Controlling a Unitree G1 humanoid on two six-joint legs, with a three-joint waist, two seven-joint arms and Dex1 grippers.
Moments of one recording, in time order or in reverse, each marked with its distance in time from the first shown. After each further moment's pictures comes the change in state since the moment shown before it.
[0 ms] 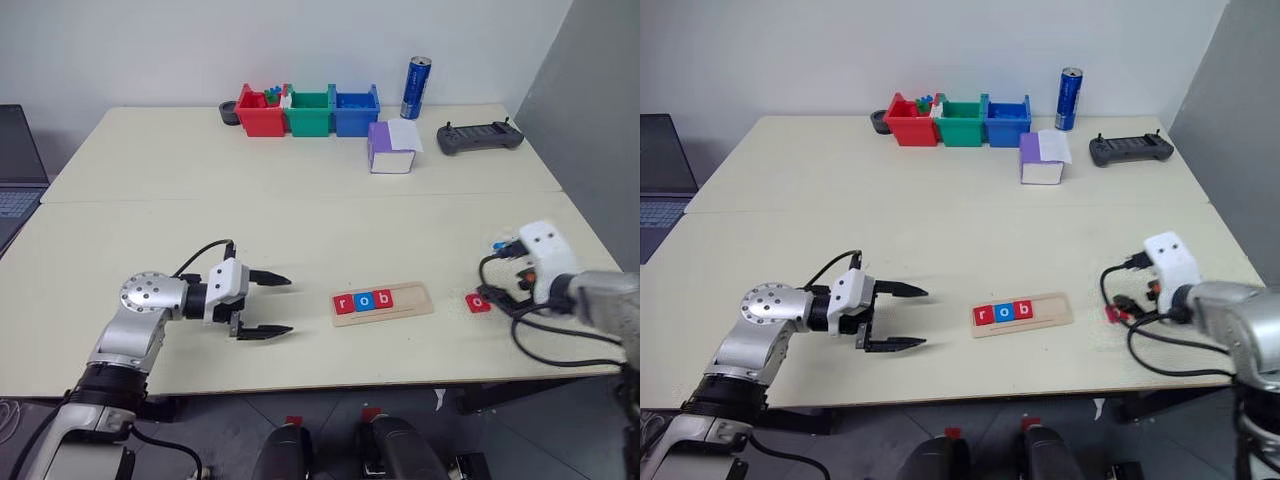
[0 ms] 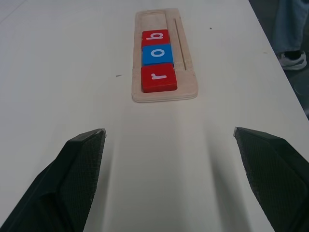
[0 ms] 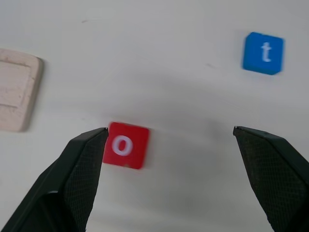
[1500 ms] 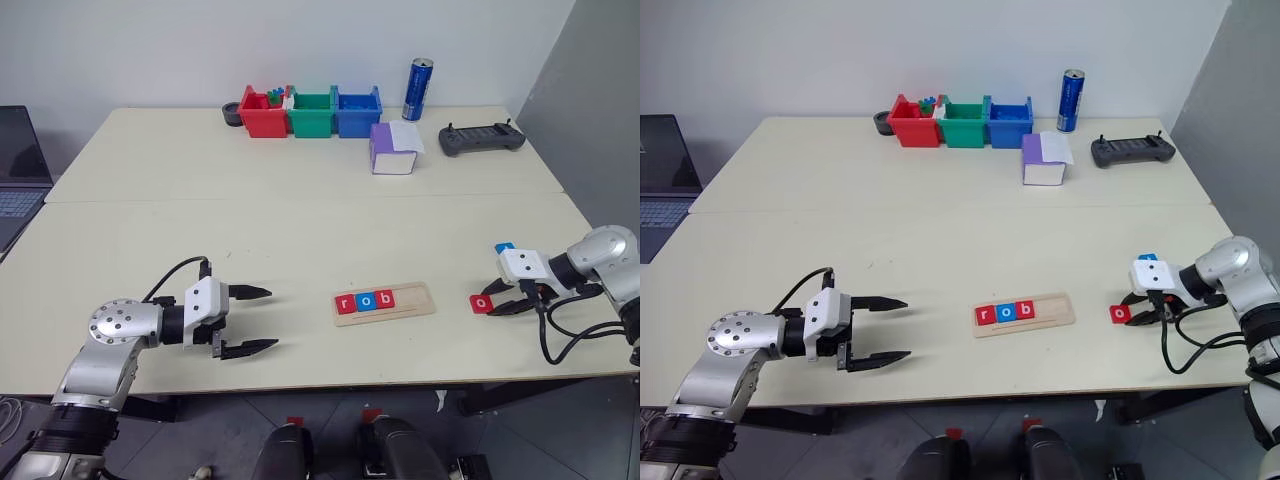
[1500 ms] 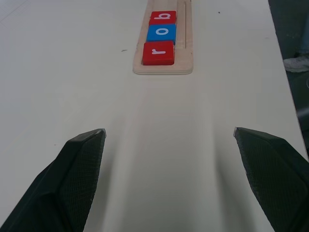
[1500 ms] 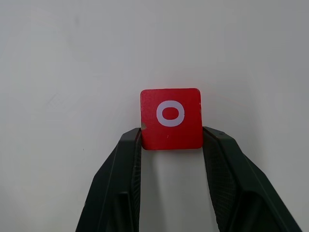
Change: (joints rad) left arm 0.216 0.058 0.105 -0.187 -0.021 0.050 0.103; right arm -0.354 -0.045 0.585 1.184 -0.393 -1.808 1.039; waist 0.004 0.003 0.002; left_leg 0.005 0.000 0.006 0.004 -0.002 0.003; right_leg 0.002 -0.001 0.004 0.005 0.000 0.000
